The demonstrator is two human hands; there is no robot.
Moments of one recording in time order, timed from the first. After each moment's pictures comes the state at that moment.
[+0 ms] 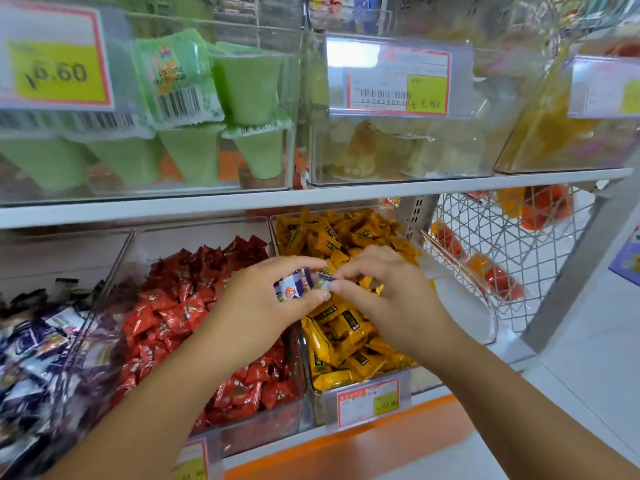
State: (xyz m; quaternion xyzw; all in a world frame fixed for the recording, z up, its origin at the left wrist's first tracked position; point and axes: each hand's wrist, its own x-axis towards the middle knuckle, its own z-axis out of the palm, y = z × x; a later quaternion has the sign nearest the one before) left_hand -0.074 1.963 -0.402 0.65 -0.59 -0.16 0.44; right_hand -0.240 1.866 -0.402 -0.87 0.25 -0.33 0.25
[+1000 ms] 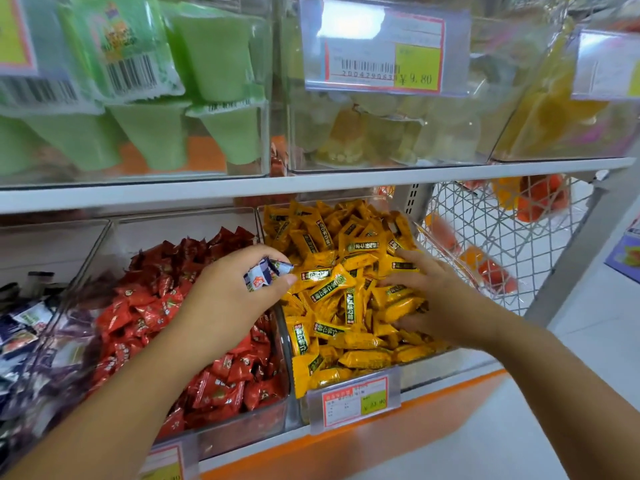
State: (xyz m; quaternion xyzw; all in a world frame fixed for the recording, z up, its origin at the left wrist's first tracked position) left_hand -0.067 1.957 -0.408 0.70 -0.55 -0.12 0.43; right_hand -0.309 1.798 -0.426 -0.92 0.38 -0.06 0.12
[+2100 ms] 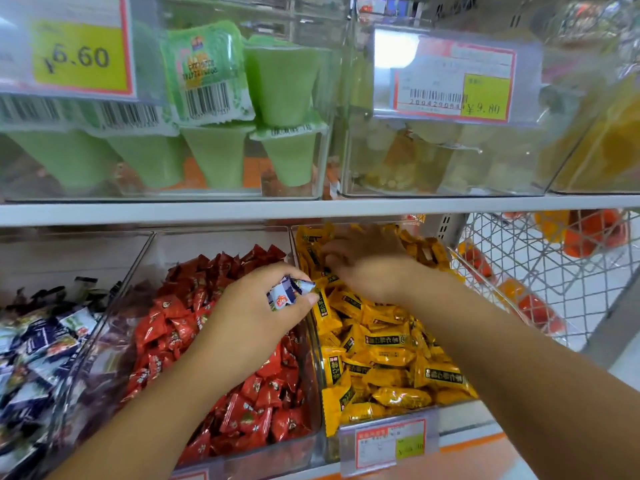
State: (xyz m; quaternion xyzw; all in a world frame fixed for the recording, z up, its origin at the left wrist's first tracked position) left_hand -0.059 1.964 -0.411 0.71 -0.52 -0.11 0.46; right_hand -0.162 1.790 -0.392 -0.95 0.31 -0.04 -0.01
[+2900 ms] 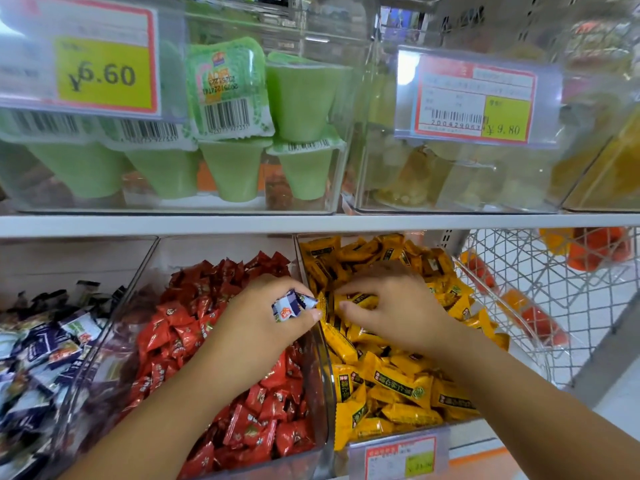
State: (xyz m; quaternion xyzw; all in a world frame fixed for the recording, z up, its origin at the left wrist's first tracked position) left_hand -0.049 1.961 -0.416 0.72 -0.53 -0.12 0.43; right_hand -0.196 1.800 -0.423 -0.94 0.28 -0.17 0.03
